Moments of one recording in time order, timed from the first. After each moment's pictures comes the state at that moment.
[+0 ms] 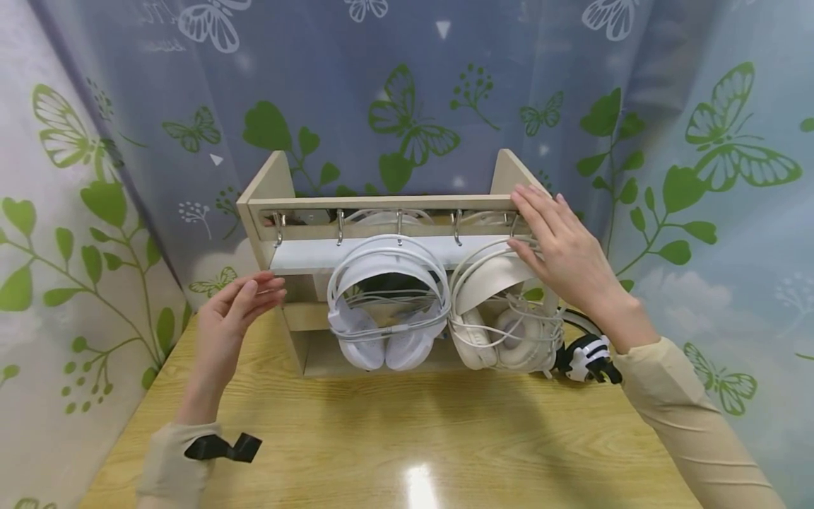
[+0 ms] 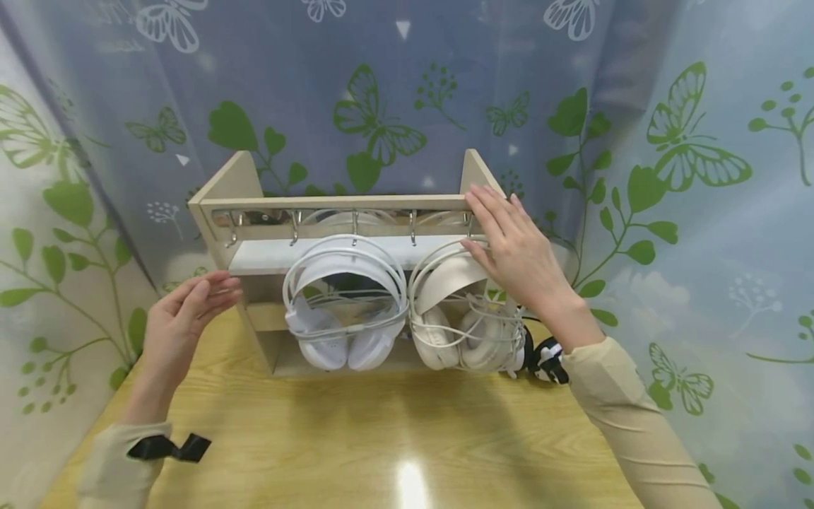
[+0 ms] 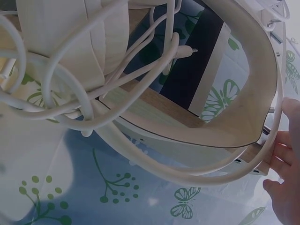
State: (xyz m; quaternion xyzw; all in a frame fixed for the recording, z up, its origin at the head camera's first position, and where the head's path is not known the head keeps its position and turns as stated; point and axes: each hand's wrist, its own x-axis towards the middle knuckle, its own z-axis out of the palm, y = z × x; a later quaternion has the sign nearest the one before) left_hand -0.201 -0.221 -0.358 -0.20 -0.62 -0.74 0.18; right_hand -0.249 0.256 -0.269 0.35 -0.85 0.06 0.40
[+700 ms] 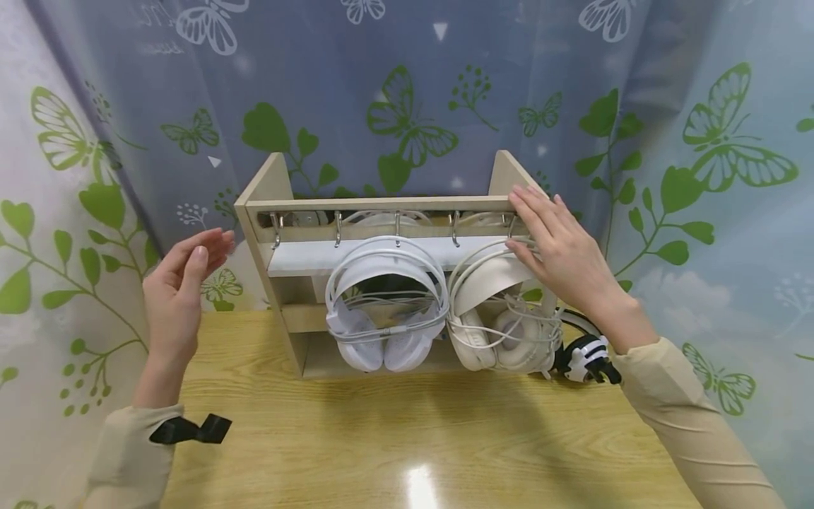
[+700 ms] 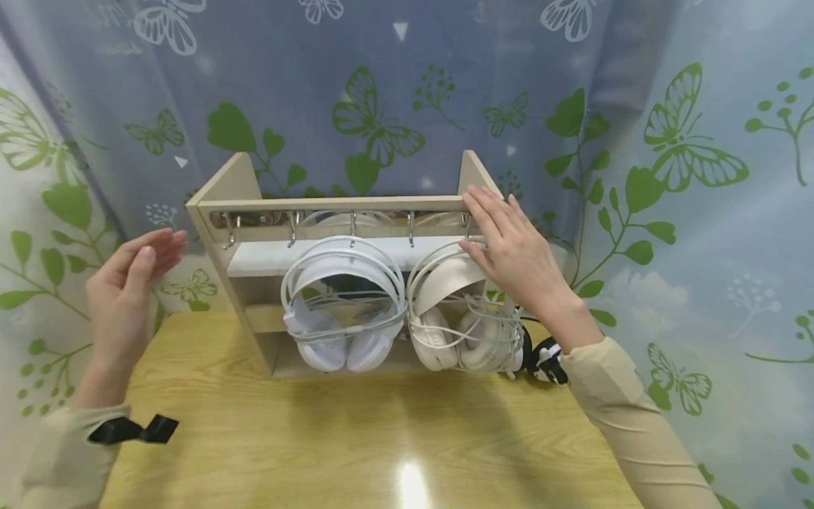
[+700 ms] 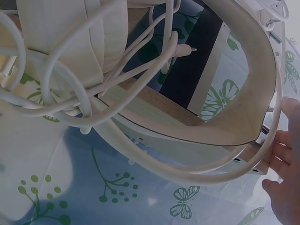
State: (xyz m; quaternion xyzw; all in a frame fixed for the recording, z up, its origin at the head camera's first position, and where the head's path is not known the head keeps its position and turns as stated) left_hand -0.204 -0.243 -0.305 -0.21 -0.64 -0.66 0.34; right_hand -0.248 0.256 -0.268 0.35 -0.84 0.06 0.40
